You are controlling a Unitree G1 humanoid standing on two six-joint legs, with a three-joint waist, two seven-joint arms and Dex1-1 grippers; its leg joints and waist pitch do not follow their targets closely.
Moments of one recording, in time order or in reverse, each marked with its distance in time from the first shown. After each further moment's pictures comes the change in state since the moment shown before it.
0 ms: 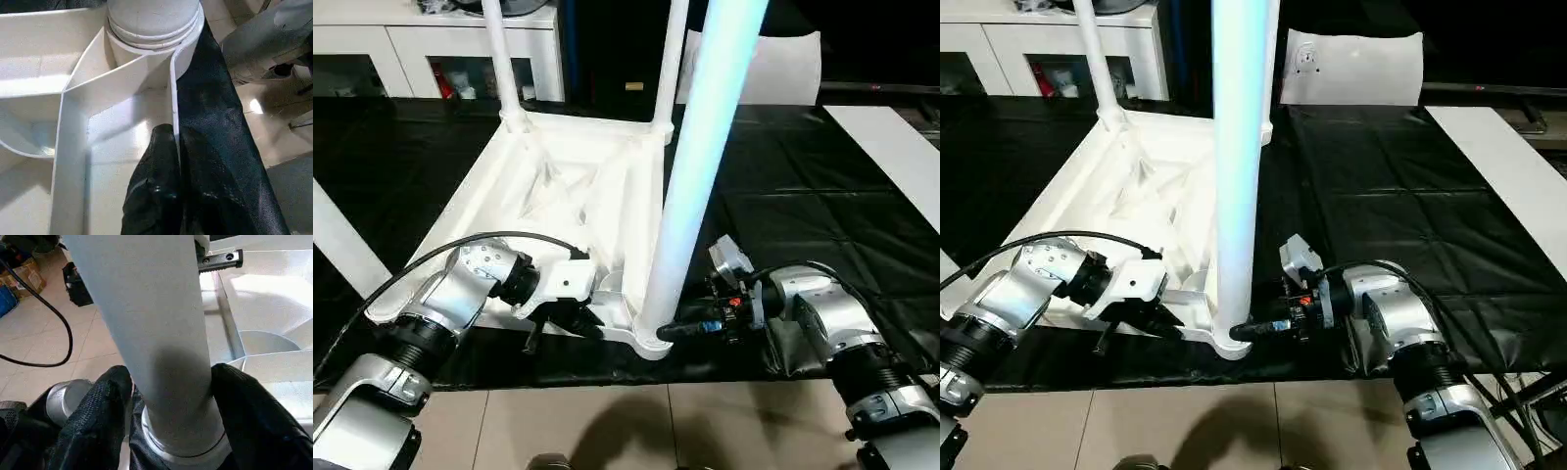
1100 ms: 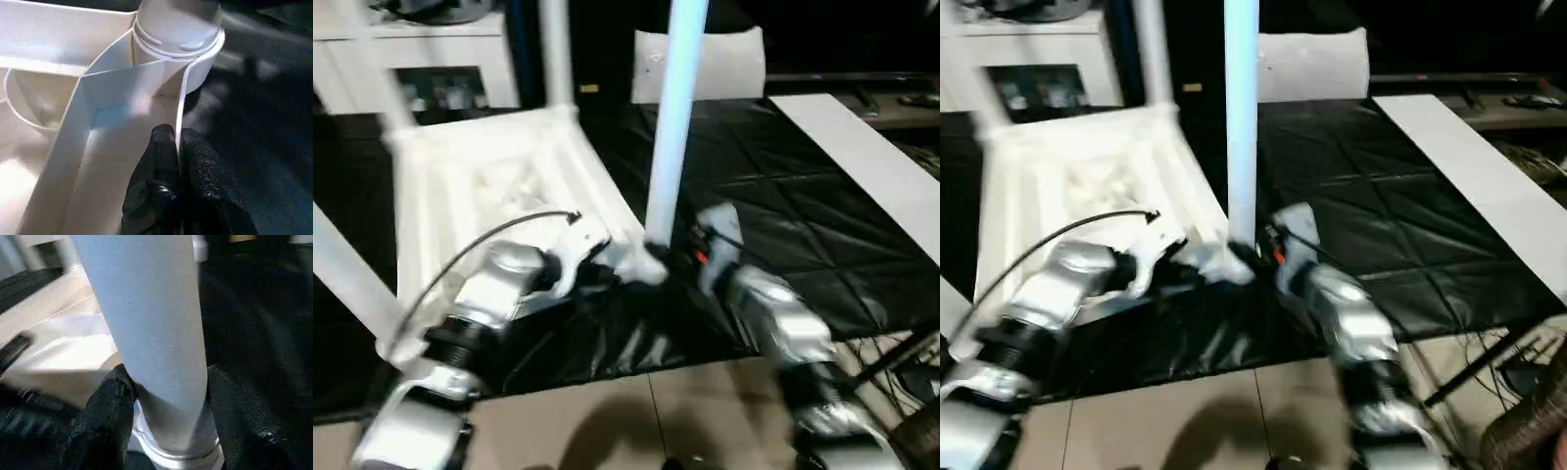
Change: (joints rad) left arm -0.002 -0.303 0.237 -0.006 0.029 0.527 0.662; right arm 0.006 0.370 -0.241 -0.013 -0.109 0.089 -1.013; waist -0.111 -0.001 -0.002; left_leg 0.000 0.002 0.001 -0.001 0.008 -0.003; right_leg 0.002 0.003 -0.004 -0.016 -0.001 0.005
